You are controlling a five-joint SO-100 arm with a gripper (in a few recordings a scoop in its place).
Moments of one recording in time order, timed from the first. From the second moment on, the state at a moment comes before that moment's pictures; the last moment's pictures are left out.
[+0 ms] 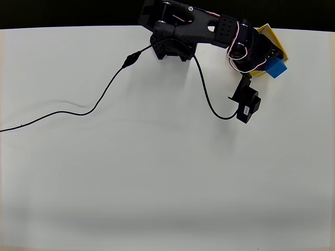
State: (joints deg) arm -82.6 129.5 133.3 49.9 -43.3
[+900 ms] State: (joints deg) arm -87.8 129.9 140.0 51.8 -41.1
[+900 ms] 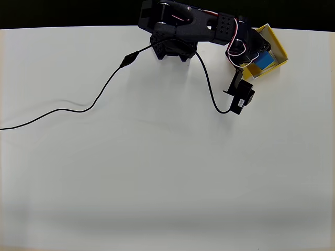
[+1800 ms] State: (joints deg) arm -89.6 124.3 140.1 48.3 -45.3
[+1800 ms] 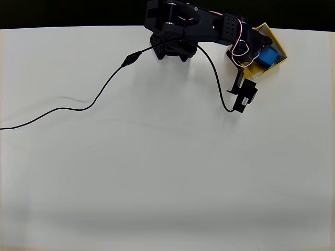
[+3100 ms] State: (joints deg) arm -14.3 173.5 165.9 47.8 -99.1
